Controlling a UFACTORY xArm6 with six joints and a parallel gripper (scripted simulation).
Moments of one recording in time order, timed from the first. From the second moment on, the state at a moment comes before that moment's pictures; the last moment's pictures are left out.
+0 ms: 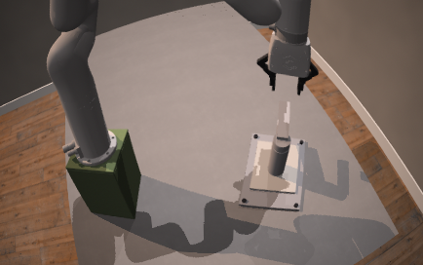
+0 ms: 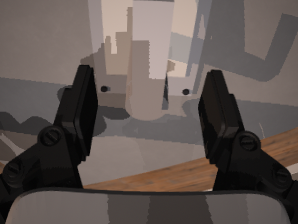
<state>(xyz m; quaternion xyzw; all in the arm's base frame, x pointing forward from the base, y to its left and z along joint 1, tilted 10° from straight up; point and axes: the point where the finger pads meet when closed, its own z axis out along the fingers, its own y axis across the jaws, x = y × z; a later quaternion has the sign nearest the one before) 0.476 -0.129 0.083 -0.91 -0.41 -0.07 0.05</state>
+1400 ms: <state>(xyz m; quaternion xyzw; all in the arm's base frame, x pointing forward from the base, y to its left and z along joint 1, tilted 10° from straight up) 0.477 -0.127 0.075 -0.91 -0.41 -0.07 0.05</state>
